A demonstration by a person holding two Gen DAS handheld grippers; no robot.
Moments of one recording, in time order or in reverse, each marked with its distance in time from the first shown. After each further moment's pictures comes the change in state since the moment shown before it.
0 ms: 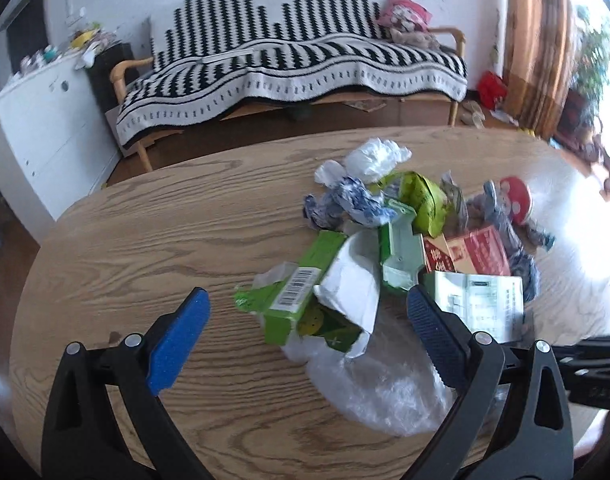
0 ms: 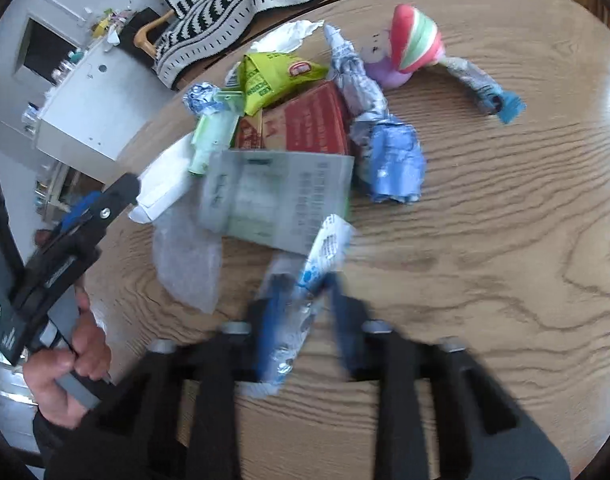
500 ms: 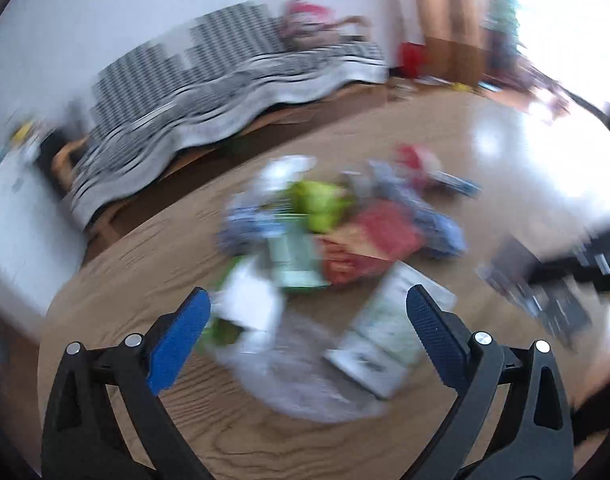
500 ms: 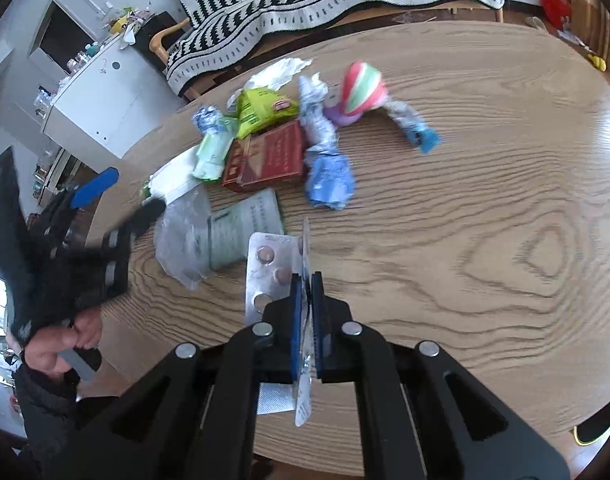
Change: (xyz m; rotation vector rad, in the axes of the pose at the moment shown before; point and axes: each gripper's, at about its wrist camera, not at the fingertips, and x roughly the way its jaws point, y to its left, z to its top) left arm -0.047 -0.079 -0.022 0.358 -0.080 -0.134; right arm -0.066 -0.043 -0.017 -0.068 -0.070 -0.017
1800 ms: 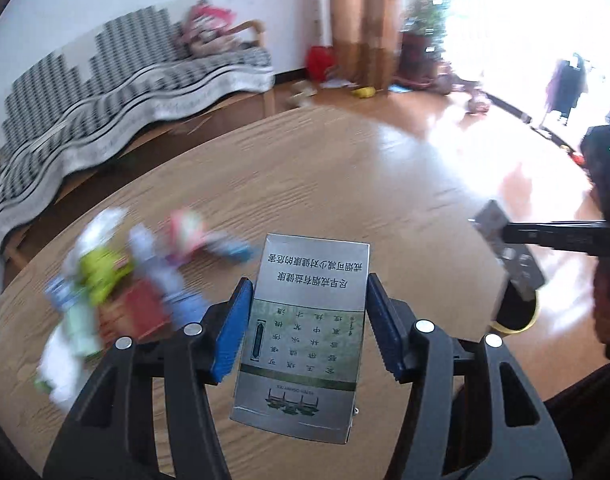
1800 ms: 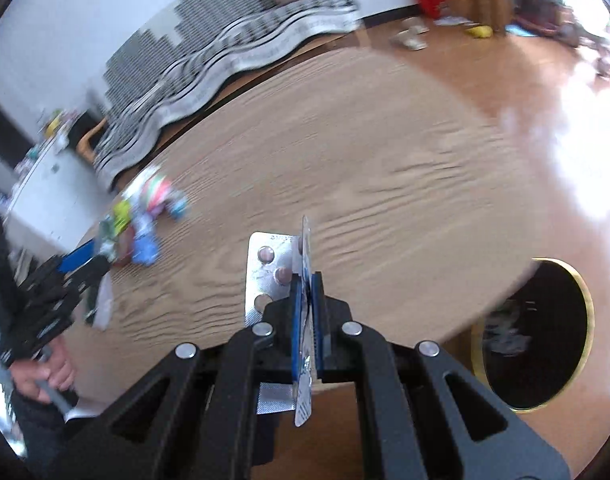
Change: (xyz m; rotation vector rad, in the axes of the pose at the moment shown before) left arm -0.019 -0.172 0.089 0.000 -0.015 -0.324; right arm -0.160 -0.212 -0.069 0.312 -0.258 -0.224
